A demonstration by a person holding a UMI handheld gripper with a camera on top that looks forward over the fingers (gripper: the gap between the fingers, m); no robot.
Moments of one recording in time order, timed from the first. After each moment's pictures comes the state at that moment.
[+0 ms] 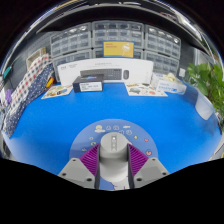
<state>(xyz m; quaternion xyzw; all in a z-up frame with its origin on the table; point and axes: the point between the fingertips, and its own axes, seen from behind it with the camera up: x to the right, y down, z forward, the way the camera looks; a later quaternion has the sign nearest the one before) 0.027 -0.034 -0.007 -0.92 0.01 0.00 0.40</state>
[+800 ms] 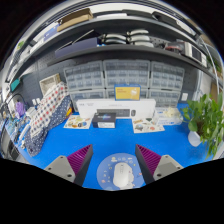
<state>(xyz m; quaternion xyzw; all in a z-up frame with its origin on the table) 0.000 -0.033 0.205 -0.89 -0.02 0.04 0.45</state>
